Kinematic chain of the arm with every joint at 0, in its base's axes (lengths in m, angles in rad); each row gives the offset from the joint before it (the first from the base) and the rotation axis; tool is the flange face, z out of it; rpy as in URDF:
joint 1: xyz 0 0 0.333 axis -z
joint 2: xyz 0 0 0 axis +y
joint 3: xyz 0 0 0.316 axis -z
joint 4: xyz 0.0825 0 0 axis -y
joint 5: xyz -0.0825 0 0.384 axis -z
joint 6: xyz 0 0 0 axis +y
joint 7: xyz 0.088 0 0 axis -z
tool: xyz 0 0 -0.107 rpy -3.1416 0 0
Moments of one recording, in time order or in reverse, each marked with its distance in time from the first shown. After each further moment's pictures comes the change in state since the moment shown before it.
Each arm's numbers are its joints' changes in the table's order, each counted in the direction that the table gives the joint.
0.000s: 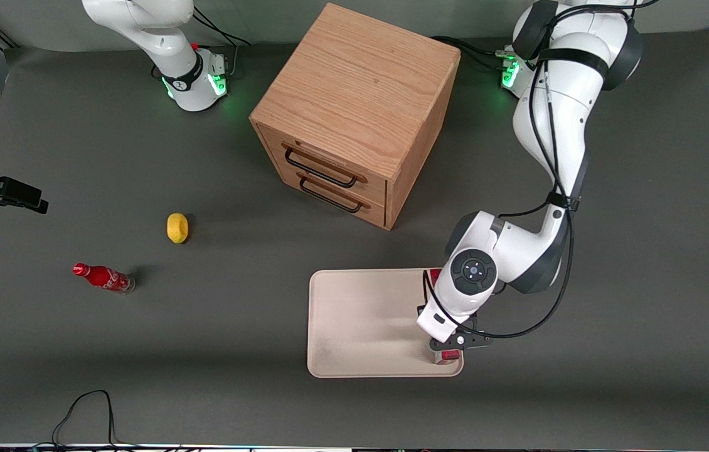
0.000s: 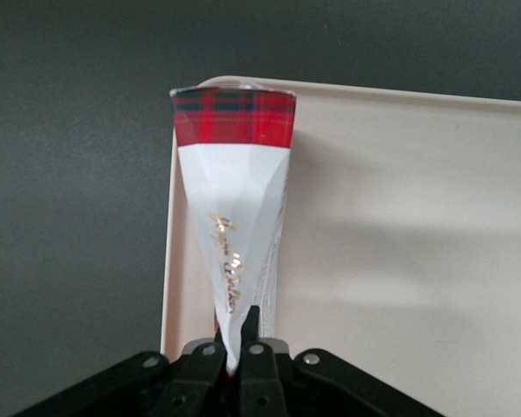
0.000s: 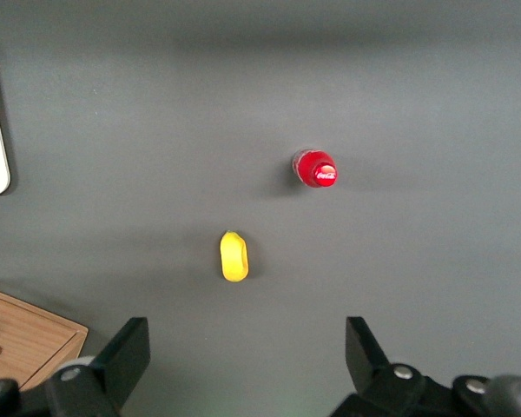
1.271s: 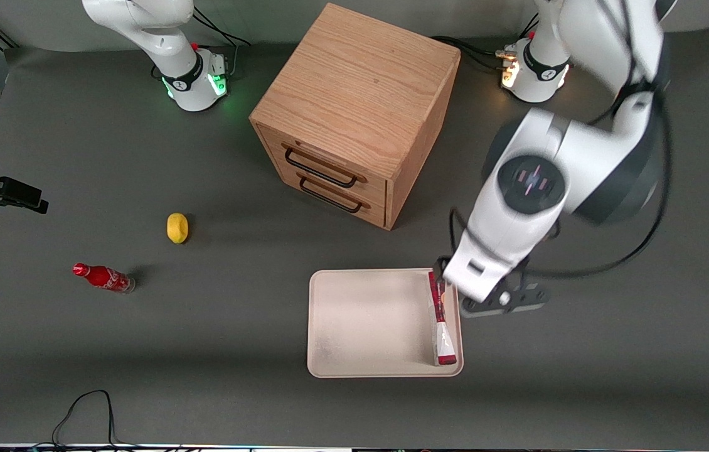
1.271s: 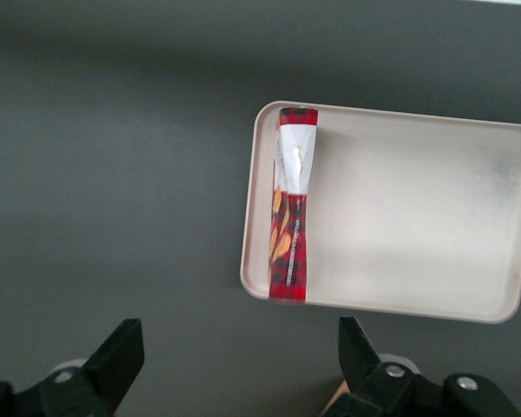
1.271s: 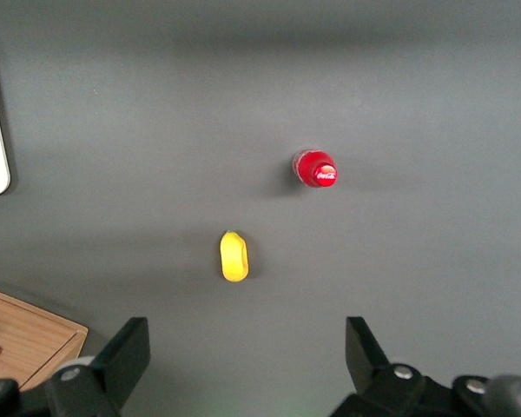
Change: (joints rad) arm 0.001 -0.378 0.019 0.068 0.002 0.475 -0.001
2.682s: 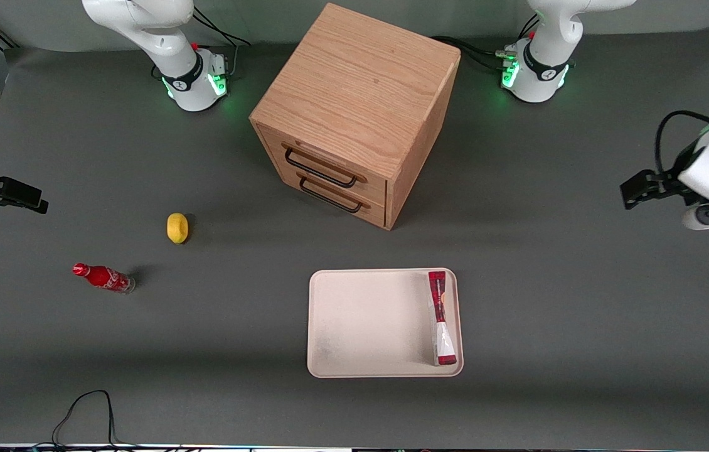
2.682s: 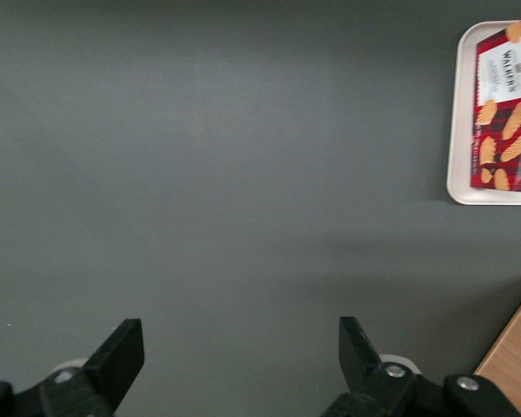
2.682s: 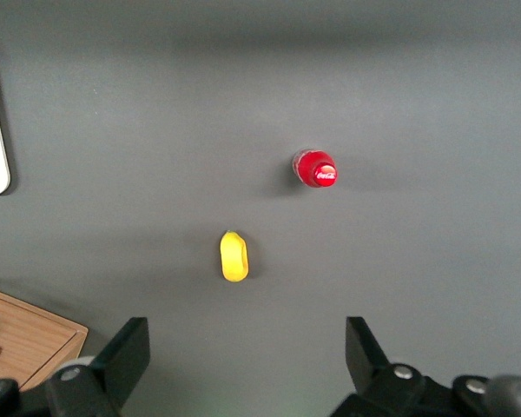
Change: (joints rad) arm -0.406 -0.536 -0.052 -0.603 0.065 -0.020 0.530
